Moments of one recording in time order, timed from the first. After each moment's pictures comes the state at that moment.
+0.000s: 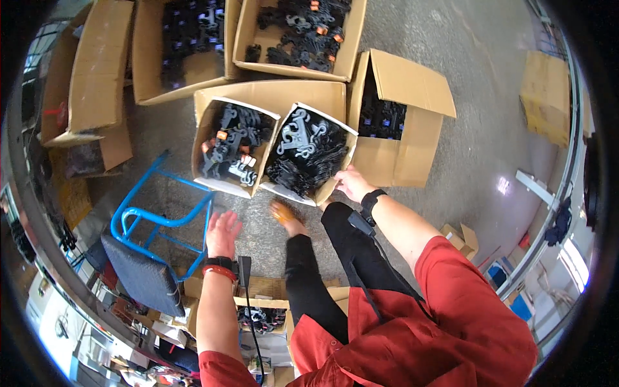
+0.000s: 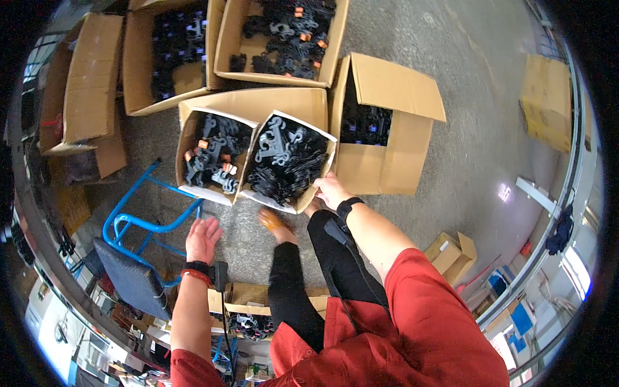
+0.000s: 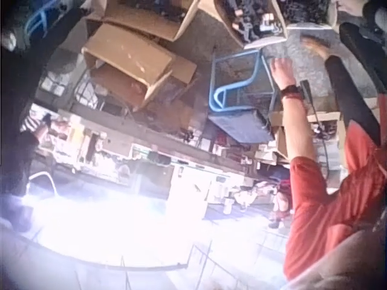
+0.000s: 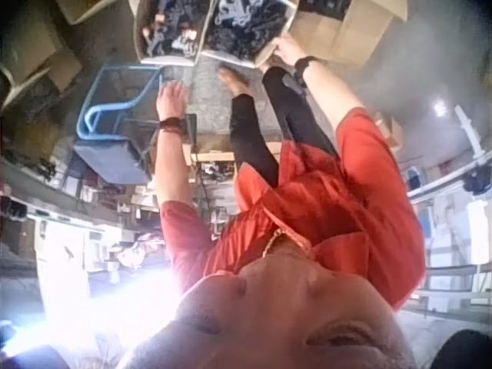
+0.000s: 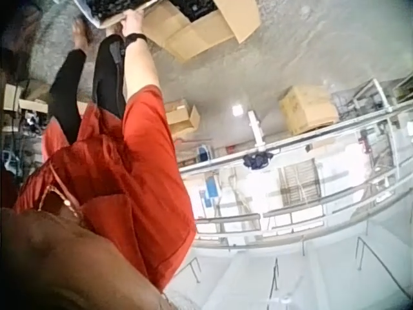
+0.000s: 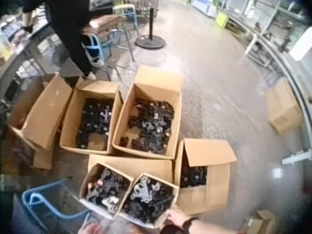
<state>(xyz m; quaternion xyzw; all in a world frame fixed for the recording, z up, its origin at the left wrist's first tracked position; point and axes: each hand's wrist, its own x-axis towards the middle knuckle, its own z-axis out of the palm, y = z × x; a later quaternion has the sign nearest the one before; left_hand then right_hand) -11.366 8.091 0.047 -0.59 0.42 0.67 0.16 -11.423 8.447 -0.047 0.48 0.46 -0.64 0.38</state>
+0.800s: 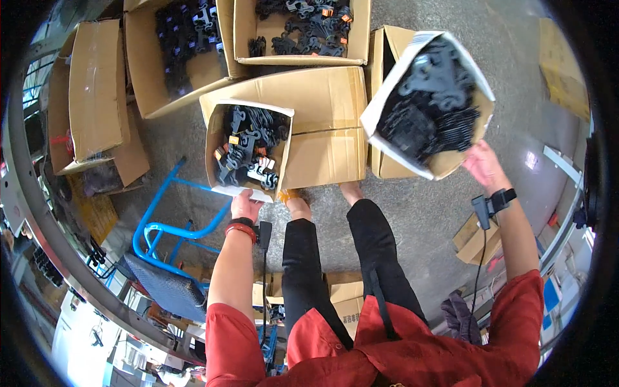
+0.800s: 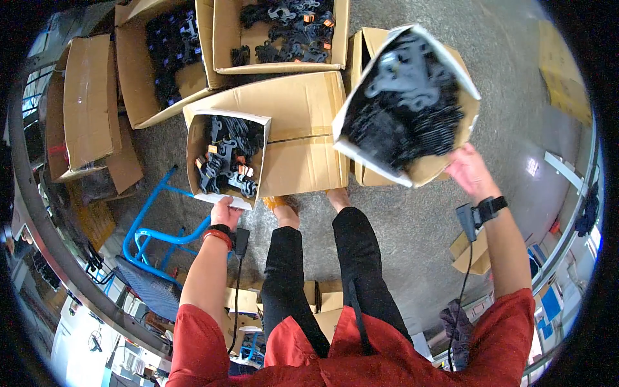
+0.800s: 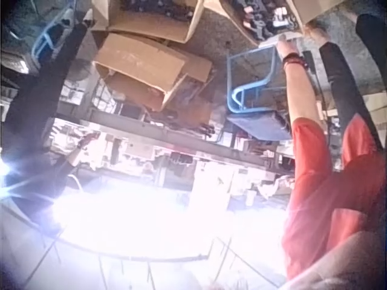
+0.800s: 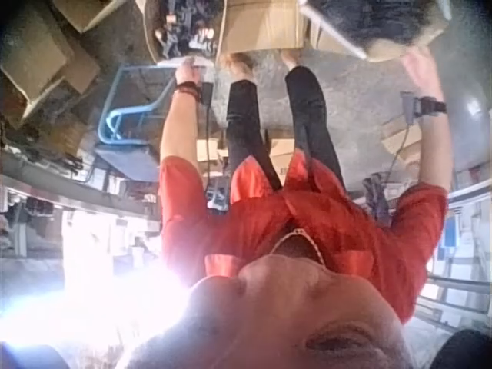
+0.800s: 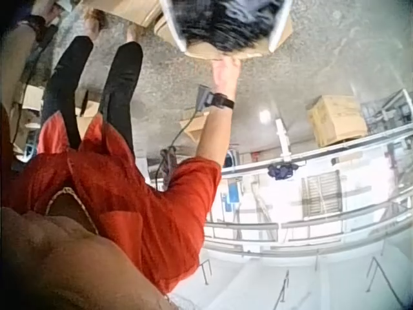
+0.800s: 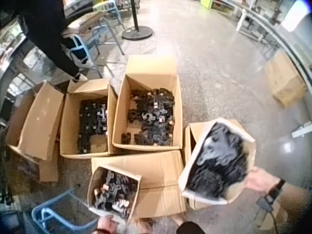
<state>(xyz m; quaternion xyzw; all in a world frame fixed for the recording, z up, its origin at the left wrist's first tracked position) -11.392 8.063 -0.098 -0.63 0.36 0.66 0.19 -11.468 8.645 0.079 0.42 0.52 -0.71 0.23</state>
